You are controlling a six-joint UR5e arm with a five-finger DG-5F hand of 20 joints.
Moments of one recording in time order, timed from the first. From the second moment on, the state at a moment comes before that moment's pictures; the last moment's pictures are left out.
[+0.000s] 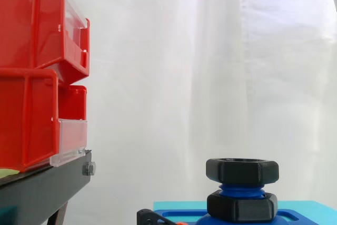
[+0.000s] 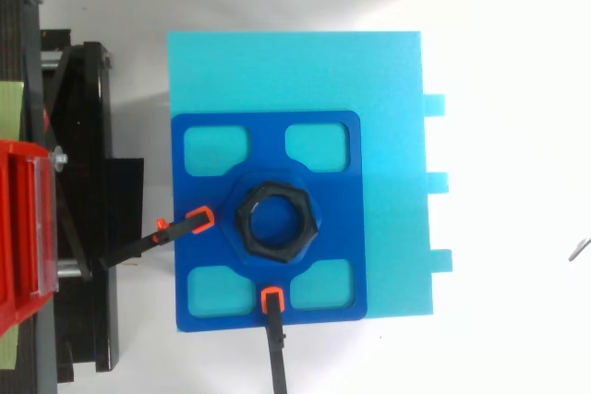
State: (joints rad) arm 0.12 -1.64 -1.56 -3.06 -1.33 -0.19
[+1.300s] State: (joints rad) arm 0.13 -1.97 -1.38 -2.97 -1.35 -0.42
